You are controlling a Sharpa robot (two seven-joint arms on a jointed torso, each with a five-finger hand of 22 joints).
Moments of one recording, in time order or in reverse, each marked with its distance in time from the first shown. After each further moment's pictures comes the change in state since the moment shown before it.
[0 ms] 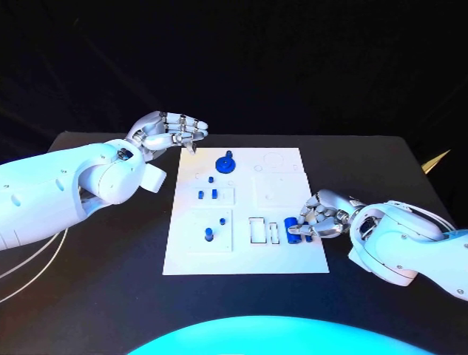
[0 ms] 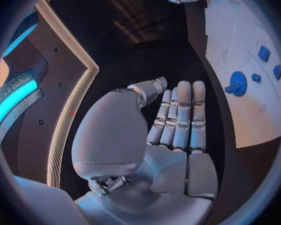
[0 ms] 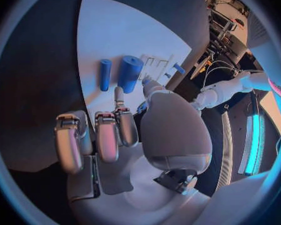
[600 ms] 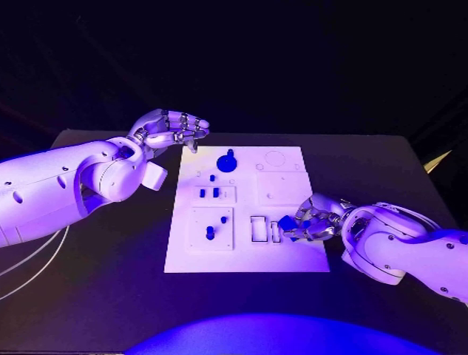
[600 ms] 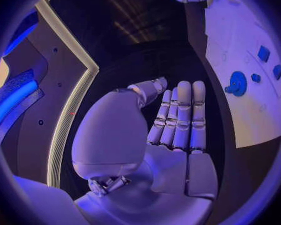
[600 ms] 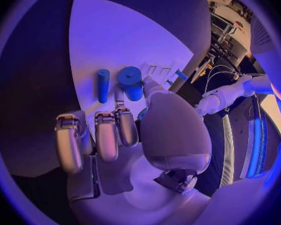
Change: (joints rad) left arm 0.000 -0.003 0.000 0.002 -0.001 0.000 -0.002; left_hand 0.000 0.000 0.000 0.000 0.000 0.000 0.000 0.000 0.000 0.000 0.000 0.000 0.000 0.000 0.000 0.000 0.000 0.000 0.000 0.000 0.000 0.000; right arm -0.019 0.057 0.001 -0.045 -0.014 0.027 -0.008; right_hand 0.000 0.008 -0.012 -0.001 0.004 0.010 -0.003 0.004 0.004 0.000 0.000 0.000 0.000 0.000 0.000 0.004 0.000 0.000 0.000 0.000 0.000 0.000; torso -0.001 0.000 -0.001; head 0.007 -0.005
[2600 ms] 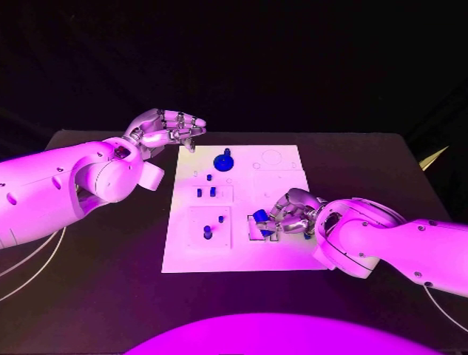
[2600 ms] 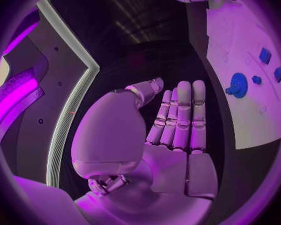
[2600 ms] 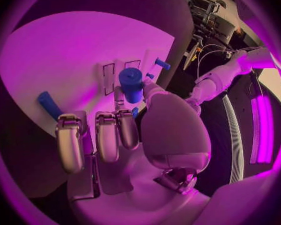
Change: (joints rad) left arm 0.000 0.002 0.000 0.000 0.010 0.006 0.003; left_hand -0.038 0.004 -0.017 0.033 0.000 -0.011 0.004 0.006 -0.002 -0.011 0.004 0.019 -0.002 -0.004 0.004 0.000 0.000 0.000 0.001 0.007 -0.032 -0.021; right arm 0.027 0.103 0.003 0.028 0.216 -0.083 -0.044; right_hand 0.006 0.071 0.079 0.001 0.004 0.056 -0.009 0.026 0.002 0.005 -0.031 0.031 0.000 0.002 -0.020 0.010 0.000 0.000 -0.004 -0.025 0.000 0.000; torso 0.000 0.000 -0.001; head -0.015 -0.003
